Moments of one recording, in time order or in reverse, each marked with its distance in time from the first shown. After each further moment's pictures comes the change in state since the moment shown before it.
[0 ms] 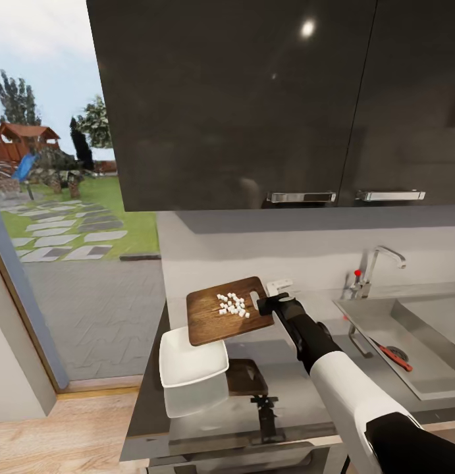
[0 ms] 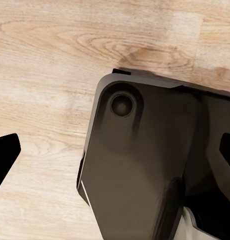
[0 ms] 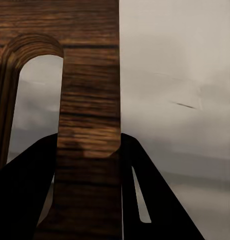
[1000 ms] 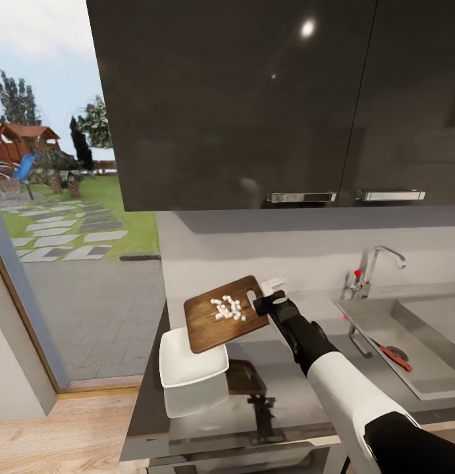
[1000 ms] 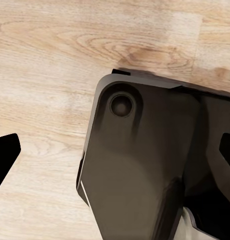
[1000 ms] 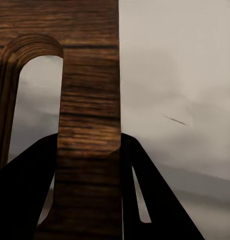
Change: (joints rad) left arm 0.000 0.000 0.000 0.000 0.000 -0.002 -0.002; right arm 0.000 0.003 0.073 -0.002 0.058 -0.018 -0.004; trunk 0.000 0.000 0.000
